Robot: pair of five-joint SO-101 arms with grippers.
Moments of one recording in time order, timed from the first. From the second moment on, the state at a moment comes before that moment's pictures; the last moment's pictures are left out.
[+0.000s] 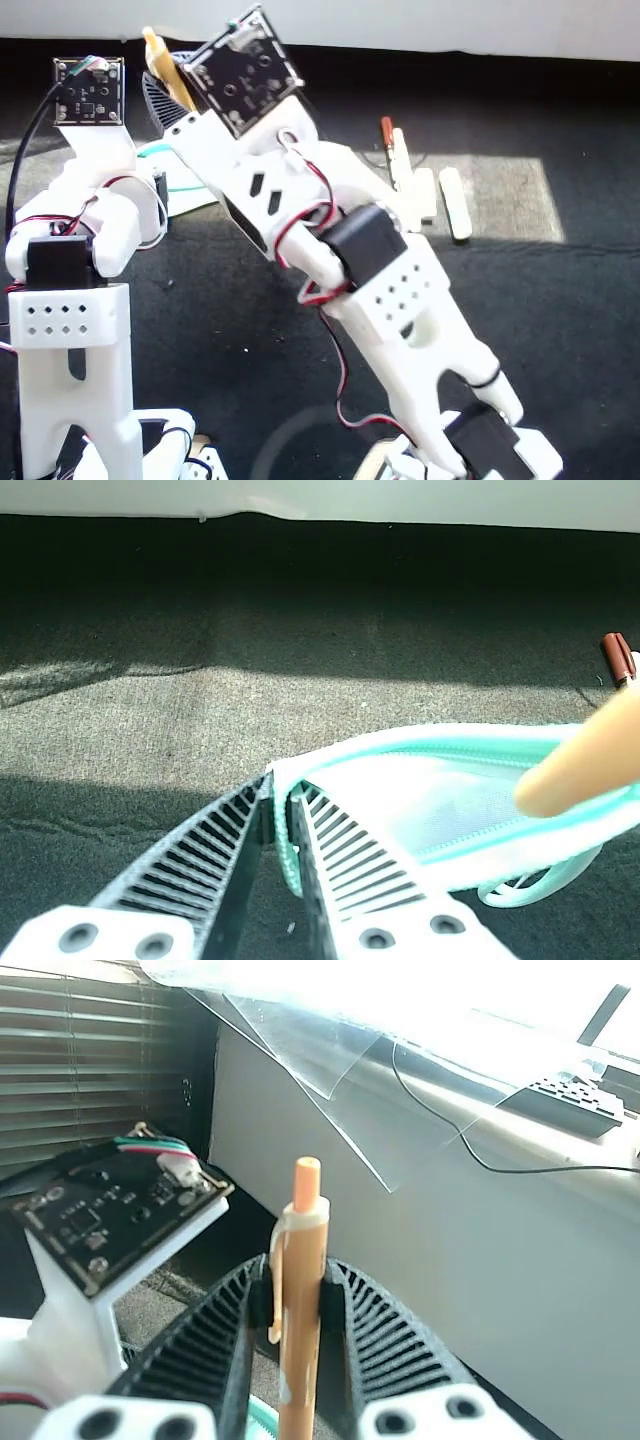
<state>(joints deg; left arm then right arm) -10.2 -30.5 20.6 67.5 -0.5 -48.0 -13.0 -16.7 40.2 9.9</state>
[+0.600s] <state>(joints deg) -10.6 -27.6 21.2 56.4 7.3 -41.1 4.0 -16.7 39.8 9.8</state>
